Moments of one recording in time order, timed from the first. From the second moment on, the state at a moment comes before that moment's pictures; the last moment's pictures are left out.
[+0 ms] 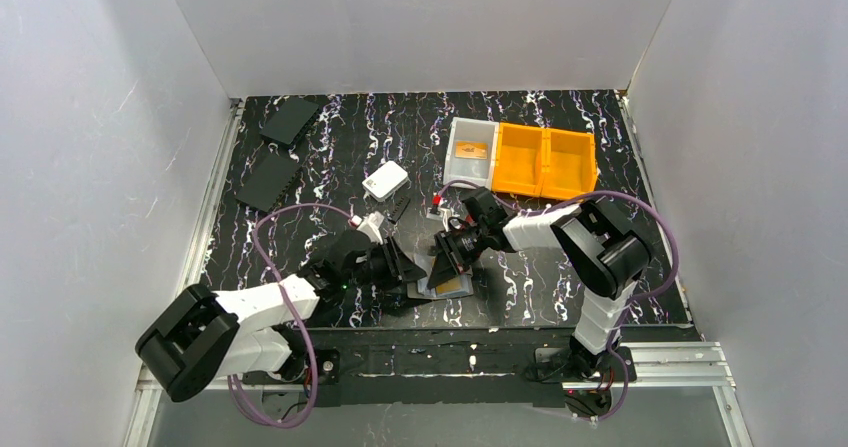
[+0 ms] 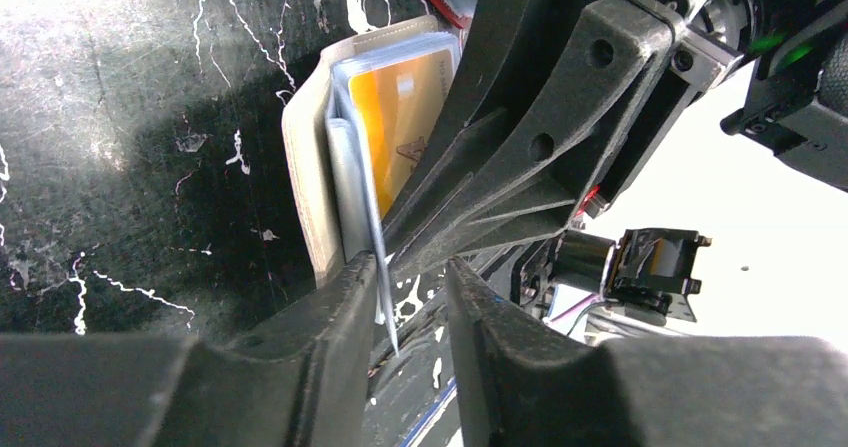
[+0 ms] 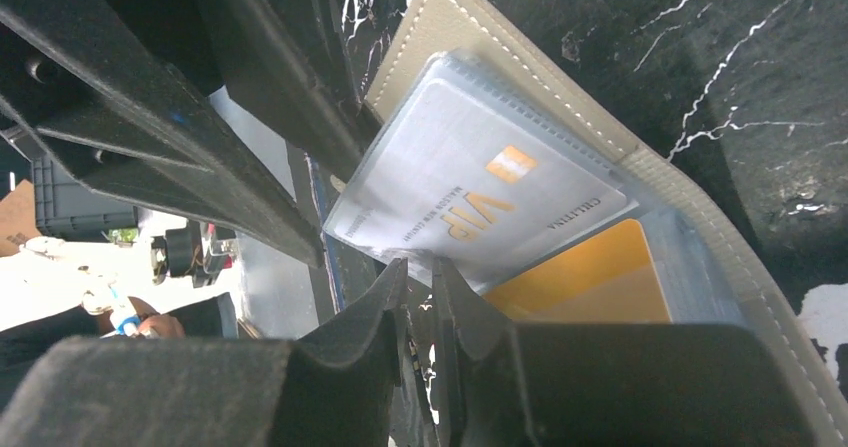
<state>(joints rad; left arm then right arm) -0.75 1.18 0.31 0.32 0.25 -1.06 0.68 1.82 0.82 0.07 -1.05 0.28</state>
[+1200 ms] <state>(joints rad) -0.74 1.14 0.34 0.55 0.39 -0.75 0.40 1.33 0.64 0.22 -1.19 0.30</state>
